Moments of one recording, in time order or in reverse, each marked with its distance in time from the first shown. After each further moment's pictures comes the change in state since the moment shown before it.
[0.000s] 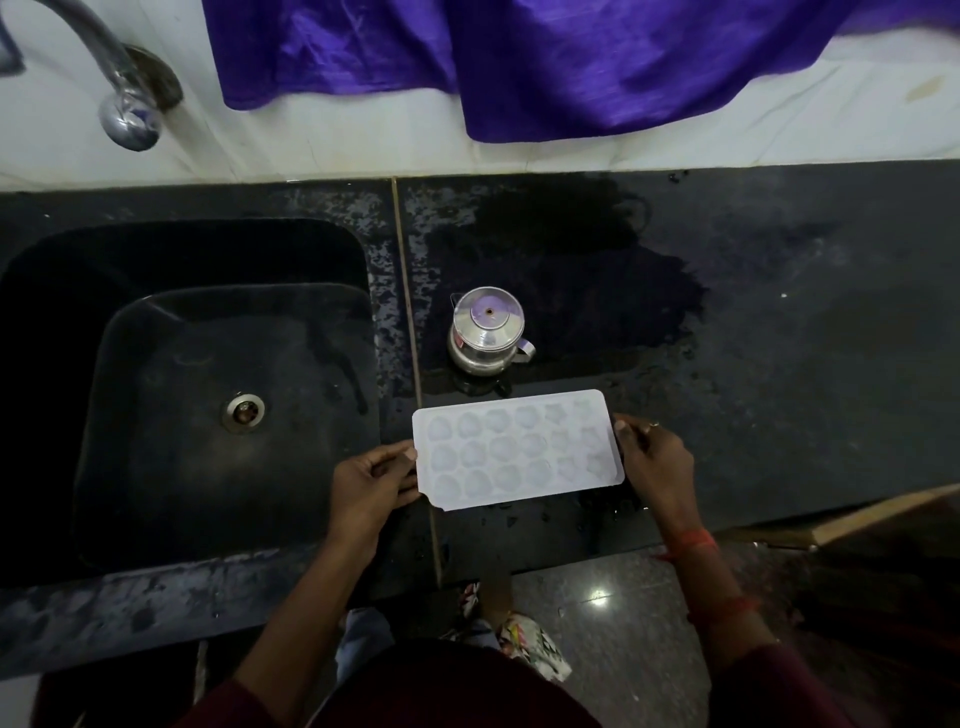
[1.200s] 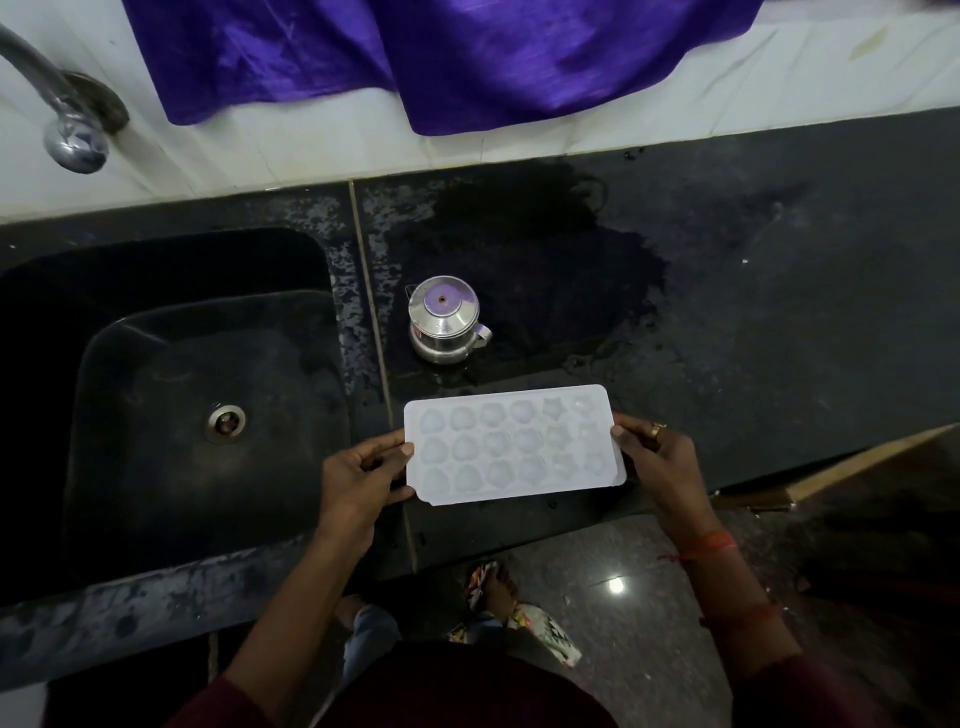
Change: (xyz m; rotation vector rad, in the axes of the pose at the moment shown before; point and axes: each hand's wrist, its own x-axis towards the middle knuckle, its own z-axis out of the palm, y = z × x) left_hand -0.021 0.005 0.024 0.091 -0.005 0.058; right_hand -0.023 0.041 -0.031 0.574 -0.087 0.063
